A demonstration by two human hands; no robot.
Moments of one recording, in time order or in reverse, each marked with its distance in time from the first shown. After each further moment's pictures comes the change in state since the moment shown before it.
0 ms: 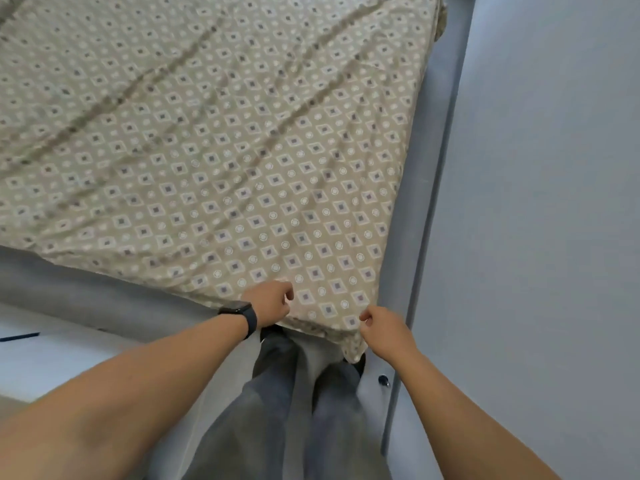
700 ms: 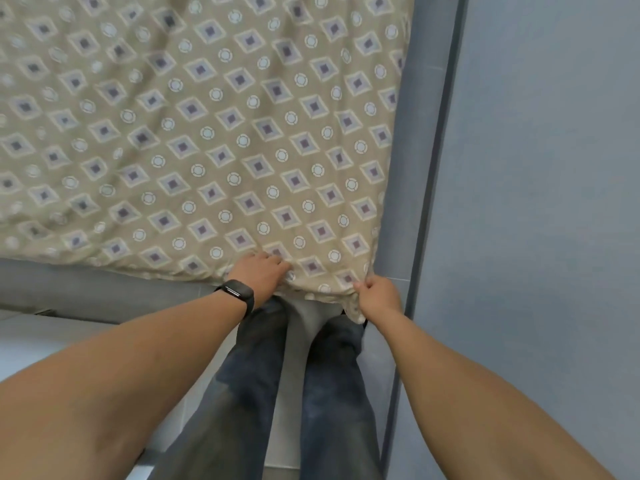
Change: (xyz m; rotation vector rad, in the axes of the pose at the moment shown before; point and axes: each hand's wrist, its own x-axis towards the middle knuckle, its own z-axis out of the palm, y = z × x) left_hand 0.165 -0.046 0.171 0.598 -0.139 0.219; right_hand 0.177 0.123 0.162 0.344 0.002 0.365
